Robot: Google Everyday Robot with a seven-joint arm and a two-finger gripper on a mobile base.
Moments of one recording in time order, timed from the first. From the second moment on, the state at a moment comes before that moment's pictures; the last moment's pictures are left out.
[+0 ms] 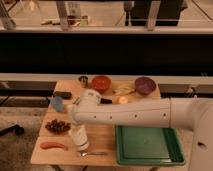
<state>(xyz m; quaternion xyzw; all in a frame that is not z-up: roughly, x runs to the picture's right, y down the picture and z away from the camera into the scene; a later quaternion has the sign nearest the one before) -0.180 0.148 0.734 -0.15 -0.26 -0.09 0.95</state>
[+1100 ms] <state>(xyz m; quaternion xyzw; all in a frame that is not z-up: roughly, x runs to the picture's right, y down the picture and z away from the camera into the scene) -0.243 0.162 0.731 -0.18 -0.30 -0.14 0.93</state>
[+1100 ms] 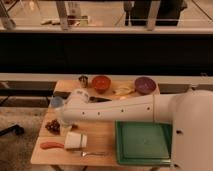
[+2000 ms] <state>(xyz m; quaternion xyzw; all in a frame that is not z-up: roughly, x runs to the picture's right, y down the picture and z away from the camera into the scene) -0.283 0.170 0.752 -0.24 -0.32 -0.14 0.91</state>
